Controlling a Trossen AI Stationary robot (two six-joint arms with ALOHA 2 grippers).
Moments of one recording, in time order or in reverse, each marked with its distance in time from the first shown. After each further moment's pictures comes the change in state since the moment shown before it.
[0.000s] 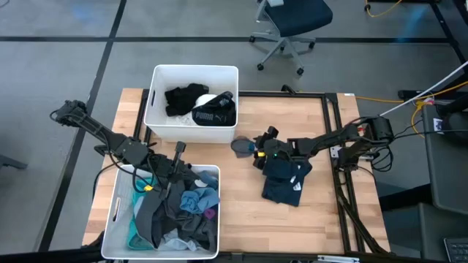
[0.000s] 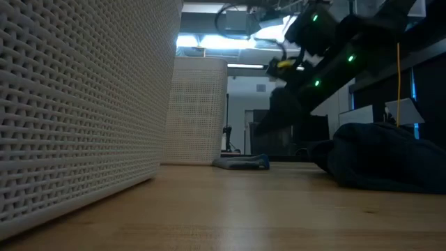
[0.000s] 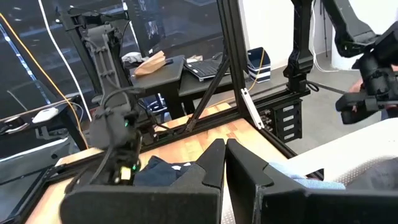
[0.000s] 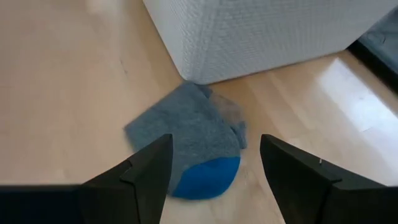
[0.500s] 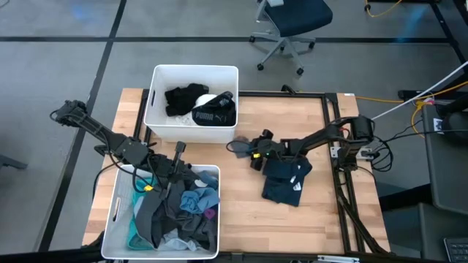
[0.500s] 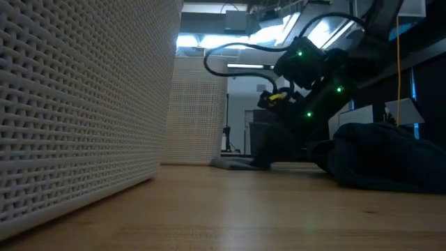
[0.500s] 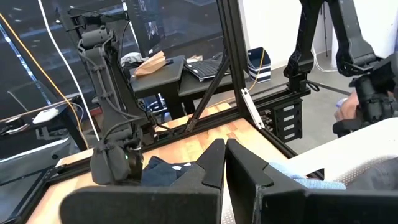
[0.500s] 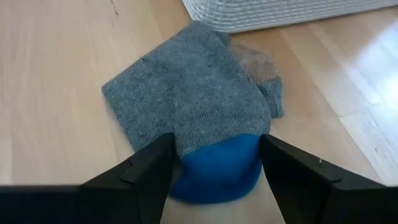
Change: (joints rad) left arm 0.000 0.000 0.000 -0.001 0.000 0.003; right arm -0.062 0.208 0.002 0.122 -0.118 -0.027
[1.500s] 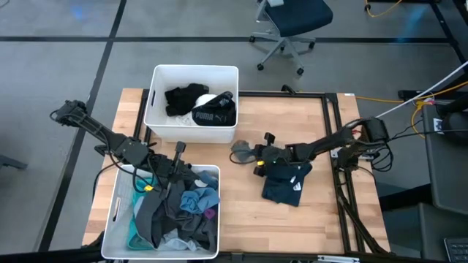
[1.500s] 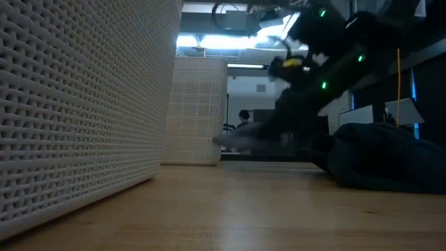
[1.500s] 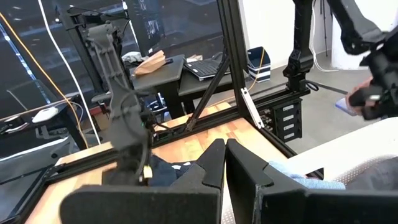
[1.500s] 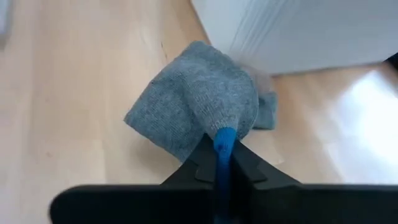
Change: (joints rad) left arm 0.000 0.000 0.000 -0.002 0.000 -0.004; right arm 0.124 -0.155 -0.006 -0.080 0.108 -0.034
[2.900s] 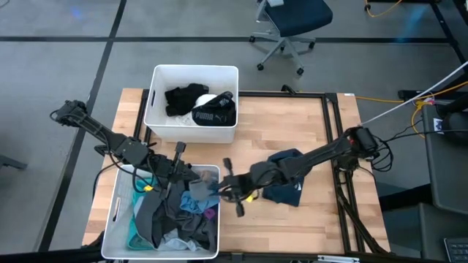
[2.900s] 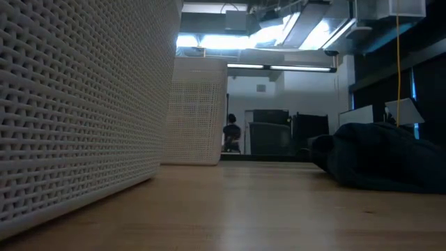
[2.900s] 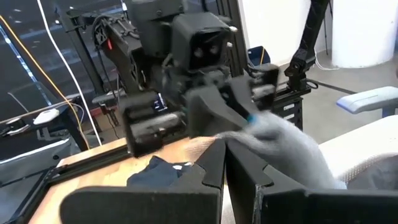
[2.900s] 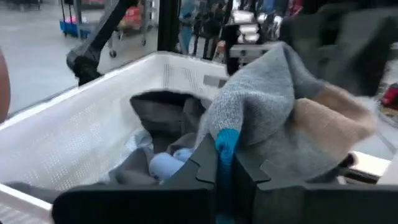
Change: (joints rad) left arm 0.000 0.000 0.000 0.002 0.000 0.012; right arm 0.245 0.169 0.687 0.067 -0.382 -0.235
